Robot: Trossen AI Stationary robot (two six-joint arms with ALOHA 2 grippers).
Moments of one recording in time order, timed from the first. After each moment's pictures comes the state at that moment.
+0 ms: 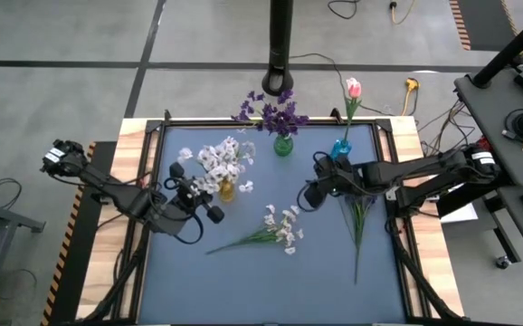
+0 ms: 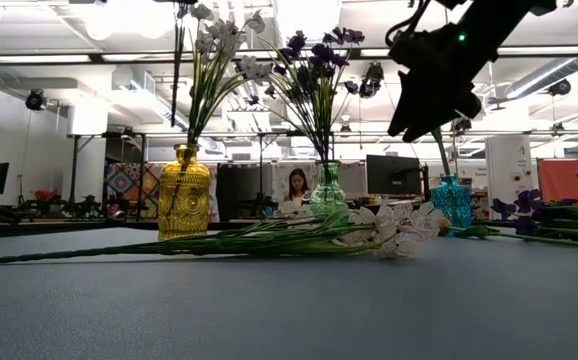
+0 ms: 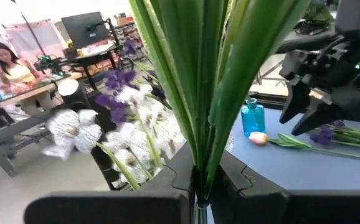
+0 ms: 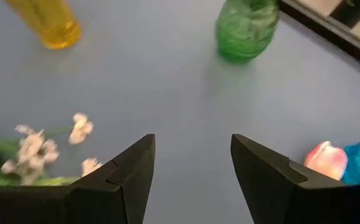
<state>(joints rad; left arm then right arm) -0.50 1.16 0.90 -0.14 -1.29 -0.20 0.03 1.27 0.86 -0.51 0.47 0.62</state>
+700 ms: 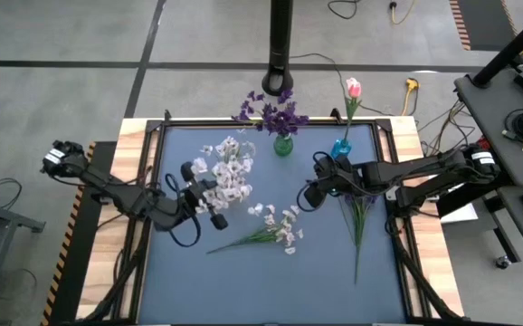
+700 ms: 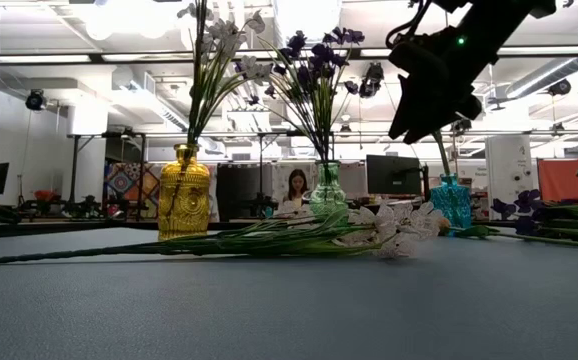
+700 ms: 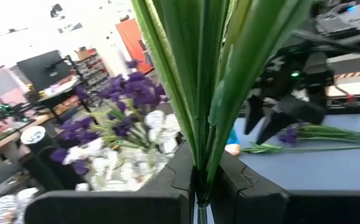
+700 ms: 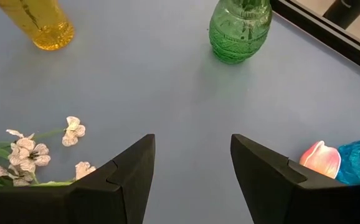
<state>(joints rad) -0.47 1.17 0.88 0.14 -1.09 0.19 0.03 1.27 0.85 -0.51 0.47 0.62</state>
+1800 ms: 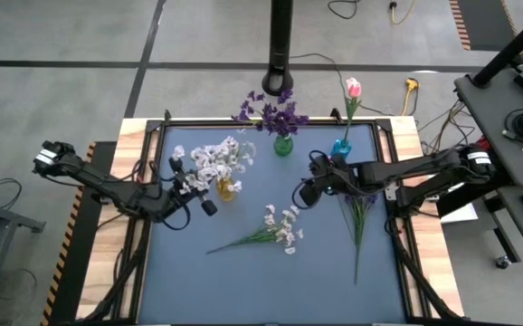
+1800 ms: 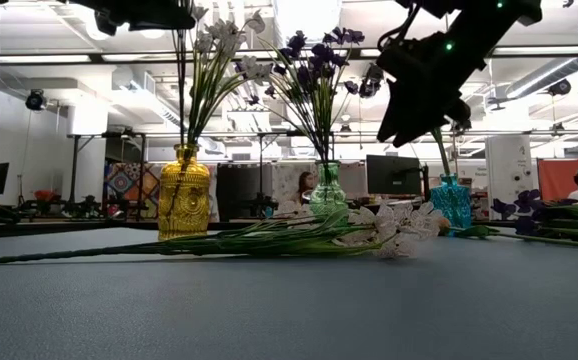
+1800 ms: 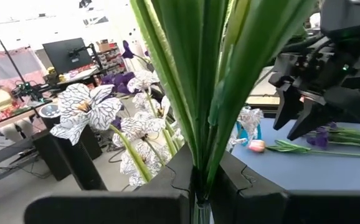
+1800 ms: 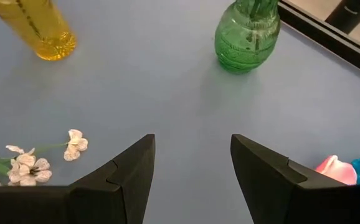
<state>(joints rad) -0.39 0.98 0.58 0.37 -1.09 0.19 0.00 1.32 0.86 -0.43 0.47 0.59</state>
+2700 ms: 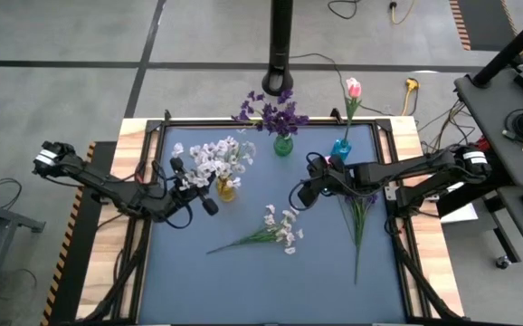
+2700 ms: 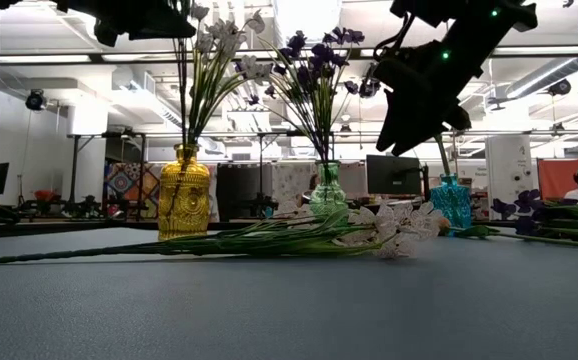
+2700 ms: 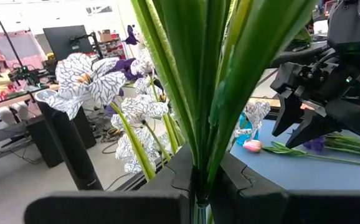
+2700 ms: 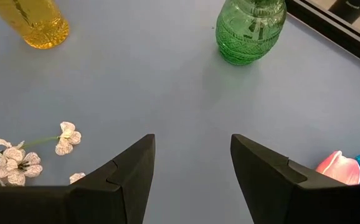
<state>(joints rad) -0.38 0.99 0.56 0.37 -1.09 0.08 0.00 1.36 0.86 -0.43 0.46 0.59</state>
